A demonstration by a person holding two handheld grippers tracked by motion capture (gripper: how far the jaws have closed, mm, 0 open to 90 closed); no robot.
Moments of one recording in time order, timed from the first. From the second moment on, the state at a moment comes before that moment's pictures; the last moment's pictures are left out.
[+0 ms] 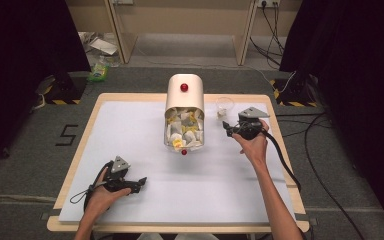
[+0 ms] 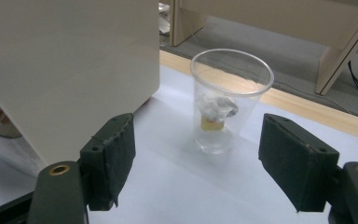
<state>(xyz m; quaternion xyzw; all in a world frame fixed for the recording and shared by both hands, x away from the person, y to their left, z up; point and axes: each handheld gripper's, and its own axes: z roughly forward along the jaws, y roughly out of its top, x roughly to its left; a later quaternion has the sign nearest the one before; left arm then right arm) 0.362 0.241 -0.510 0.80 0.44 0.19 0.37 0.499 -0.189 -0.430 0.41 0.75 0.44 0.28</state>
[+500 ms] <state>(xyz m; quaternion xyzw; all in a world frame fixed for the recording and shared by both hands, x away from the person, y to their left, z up) 0.362 0.242 -0.510 0.80 0.44 0.18 0.37 0.479 -0.189 -0.438 0.40 0.77 0.43 0.26</state>
